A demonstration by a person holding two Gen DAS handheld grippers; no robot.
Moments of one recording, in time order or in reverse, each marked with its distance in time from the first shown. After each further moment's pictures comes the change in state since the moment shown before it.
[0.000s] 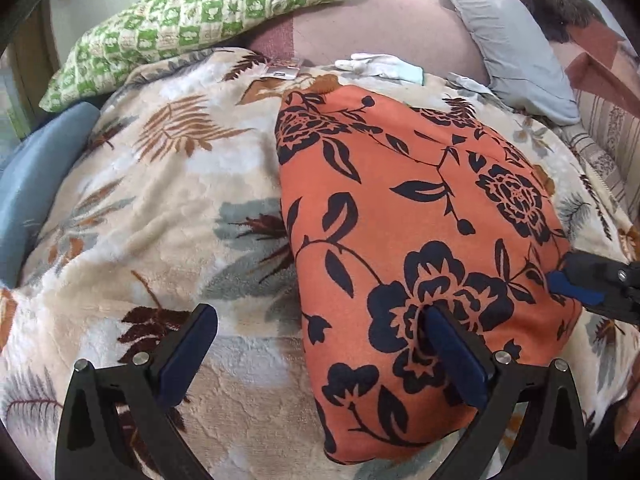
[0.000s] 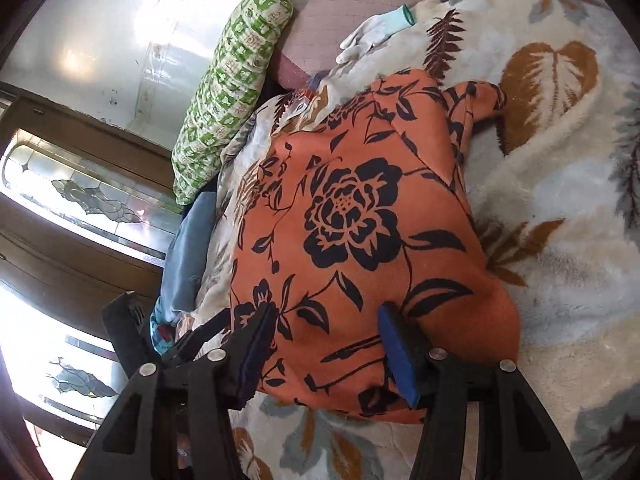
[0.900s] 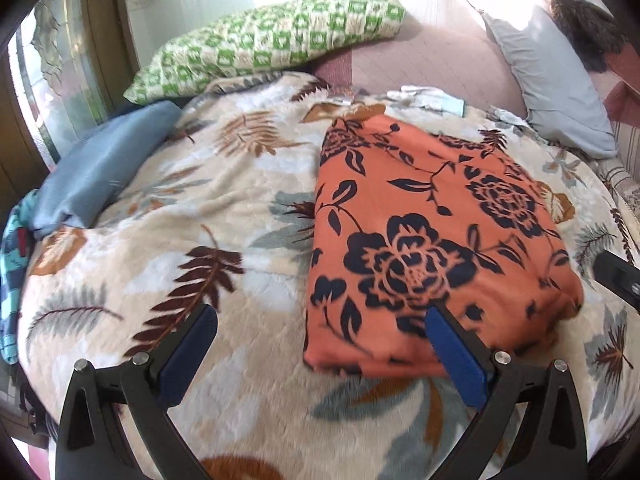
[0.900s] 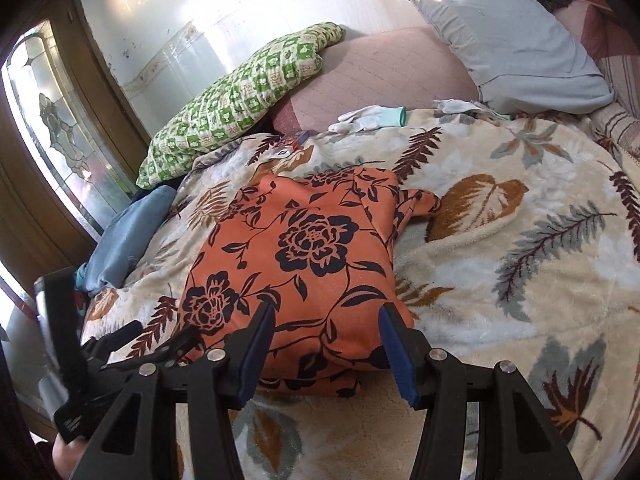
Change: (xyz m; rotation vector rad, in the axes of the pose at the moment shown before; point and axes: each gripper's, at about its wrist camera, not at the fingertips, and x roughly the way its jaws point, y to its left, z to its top) left arm -0.063 -0.036 -0.040 -0.135 -0.102 0.228; right arm -0.067 0.049 -0.035 -0.339 -0.210 -0.334
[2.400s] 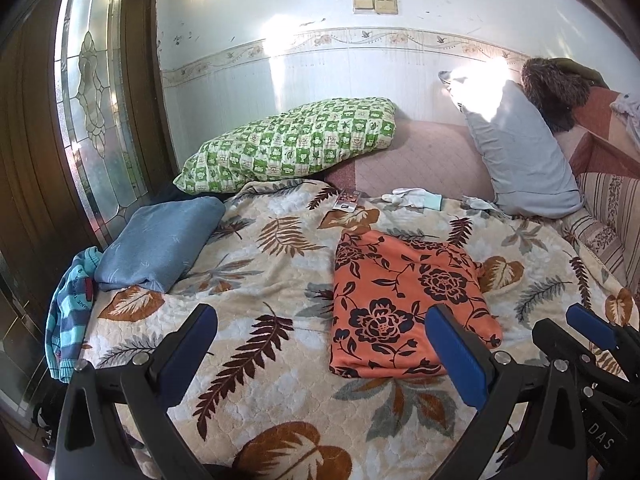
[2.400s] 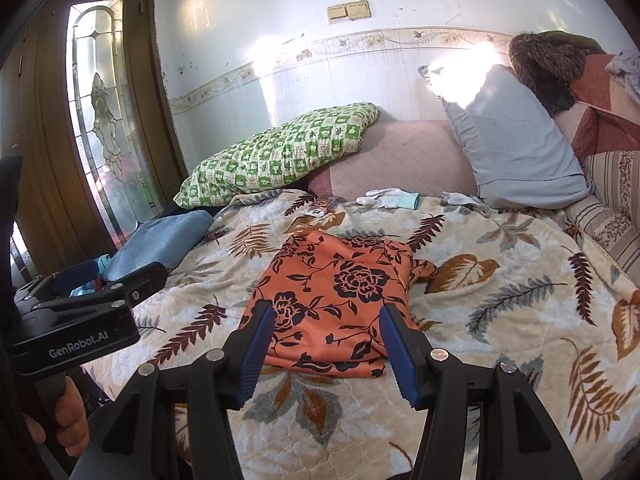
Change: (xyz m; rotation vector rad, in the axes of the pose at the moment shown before) left arm -0.167 0.018 0.011 -0.013 -0.269 0.022; right arm -0.120 0.079 -0.030 -0.187 -0.233 -0.055
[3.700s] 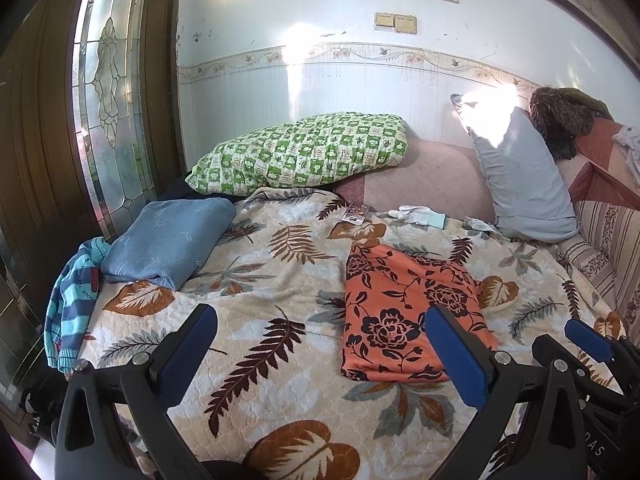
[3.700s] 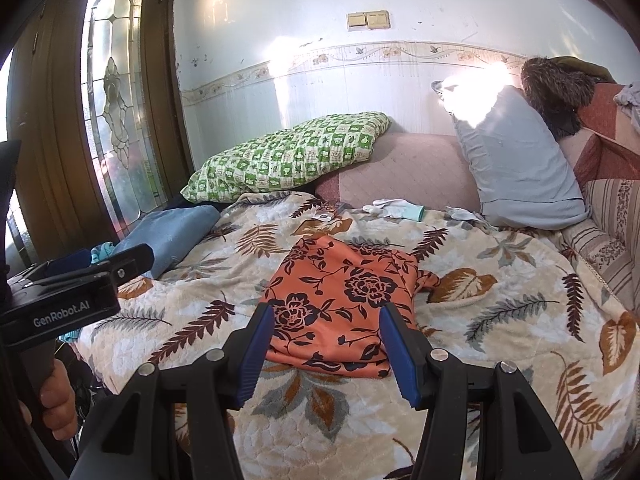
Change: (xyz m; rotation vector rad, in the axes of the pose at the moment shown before) left arm -0.021 0.030 0.003 -0.068 -0.037 -0.018; right arm -0.012 0.017 0.005 -0.070 -0.006 -0.003
